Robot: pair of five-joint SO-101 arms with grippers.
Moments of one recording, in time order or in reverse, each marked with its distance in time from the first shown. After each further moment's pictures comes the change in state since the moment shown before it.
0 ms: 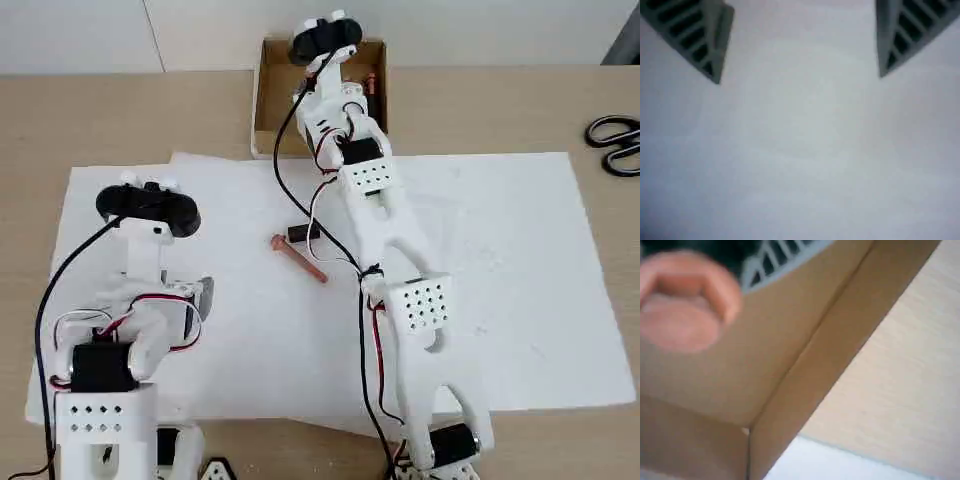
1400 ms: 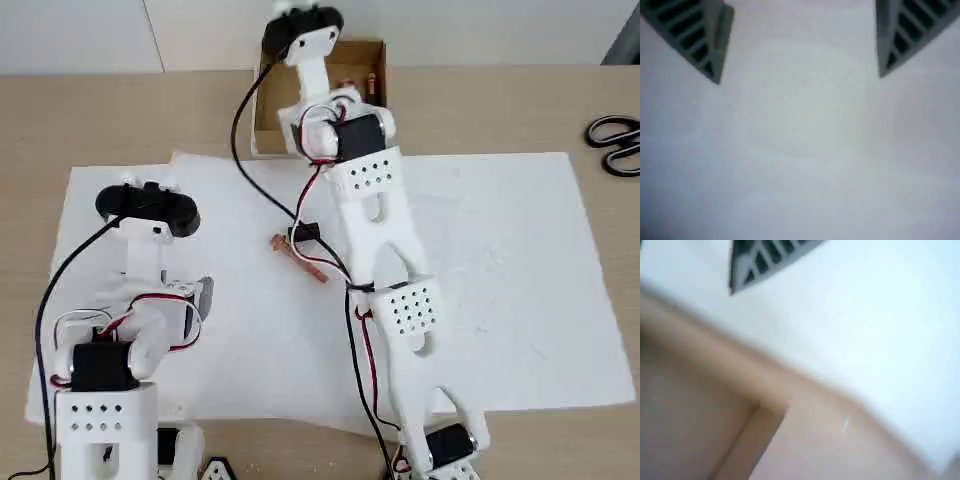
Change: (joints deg) left arm -0.1 0.0 0.0 0.0 0.0; right arm -5.6 -0.5 -36.2 62.6 0.2
